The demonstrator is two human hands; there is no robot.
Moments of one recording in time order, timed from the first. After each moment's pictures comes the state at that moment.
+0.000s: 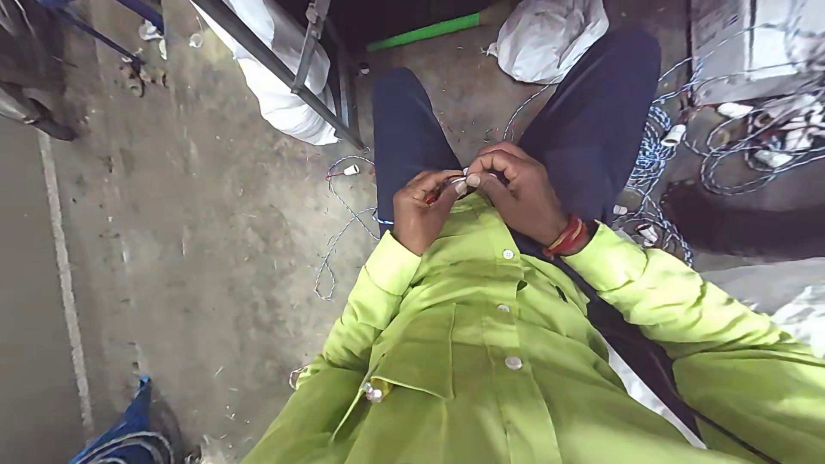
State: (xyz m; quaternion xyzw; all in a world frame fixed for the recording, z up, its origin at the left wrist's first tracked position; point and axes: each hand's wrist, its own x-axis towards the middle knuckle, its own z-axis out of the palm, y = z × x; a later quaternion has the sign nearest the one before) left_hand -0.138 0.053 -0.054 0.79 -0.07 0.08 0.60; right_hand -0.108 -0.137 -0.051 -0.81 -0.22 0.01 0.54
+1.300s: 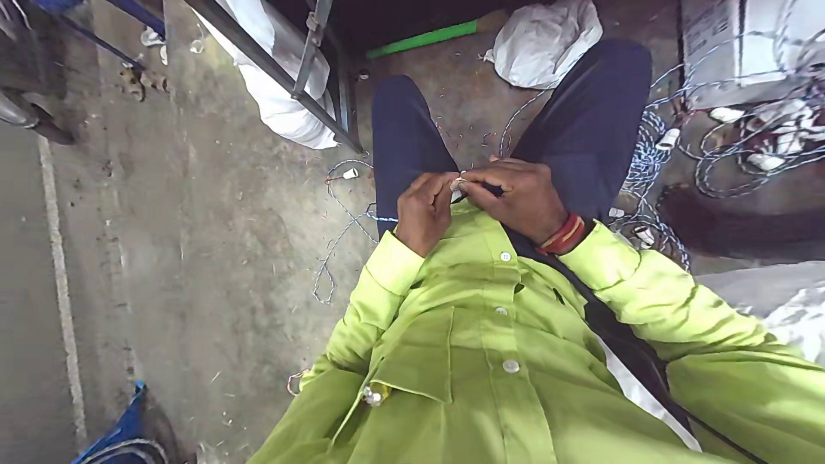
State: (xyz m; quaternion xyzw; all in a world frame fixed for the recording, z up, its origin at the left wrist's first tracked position) left_hand -0.135 0.050 -0.059 0.88 -0.13 0.14 0.43; right_hand -0.106 -0.139 -0.059 -0.85 -0.29 -0.11 0.43
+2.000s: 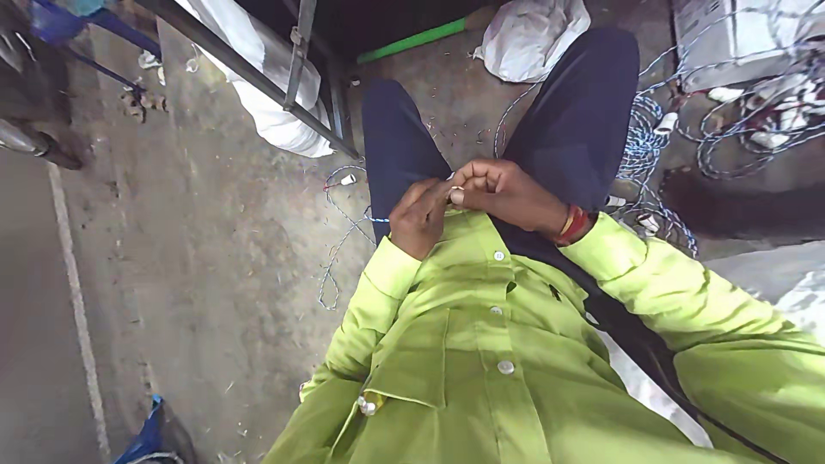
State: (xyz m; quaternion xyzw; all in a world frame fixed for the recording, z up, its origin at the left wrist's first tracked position) left_hand -0.140 0.051 -0.069 0.85 -0.20 0.24 0.43; right_hand -0.103 -0.143 -0.046 -0.68 -0.18 0.23 0.67
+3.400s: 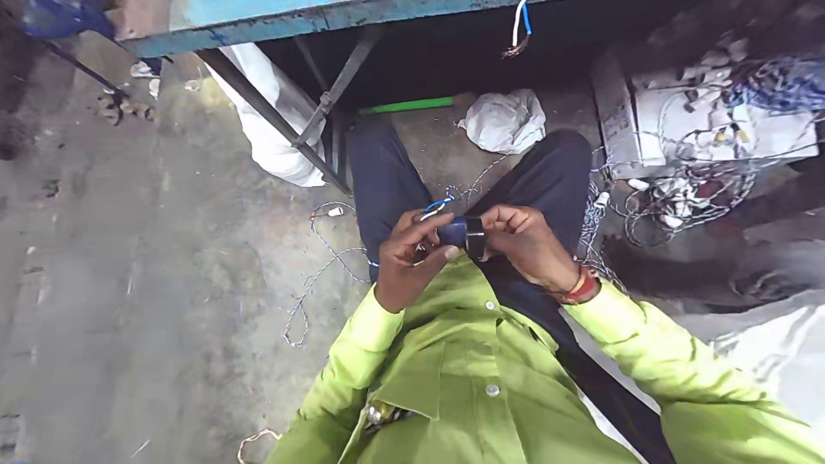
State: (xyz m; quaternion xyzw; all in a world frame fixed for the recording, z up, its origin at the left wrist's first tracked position) left_hand -0.141 0.063 -0.004 0.66 -0.16 0.06 0.73; right_hand -0.112 -0.158 0.013 -0.65 -0.07 0.19 0.73
